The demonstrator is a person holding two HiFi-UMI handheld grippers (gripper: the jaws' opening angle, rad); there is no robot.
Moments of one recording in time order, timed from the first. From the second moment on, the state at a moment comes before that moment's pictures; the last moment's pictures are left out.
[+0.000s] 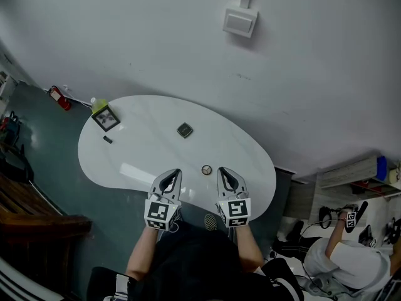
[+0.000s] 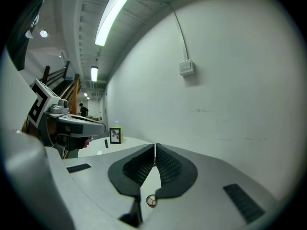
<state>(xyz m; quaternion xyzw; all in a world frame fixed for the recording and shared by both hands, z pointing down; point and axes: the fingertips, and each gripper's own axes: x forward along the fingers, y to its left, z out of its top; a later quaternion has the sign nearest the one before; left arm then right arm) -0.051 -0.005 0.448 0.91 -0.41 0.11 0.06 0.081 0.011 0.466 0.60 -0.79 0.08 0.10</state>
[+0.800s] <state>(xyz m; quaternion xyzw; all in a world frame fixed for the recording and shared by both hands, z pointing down) -0.137 -0.055 0.453 0.93 -0.35 0.10 0.07 -0.014 -0.022 0.465 0.64 -0.75 0.09 0.11</state>
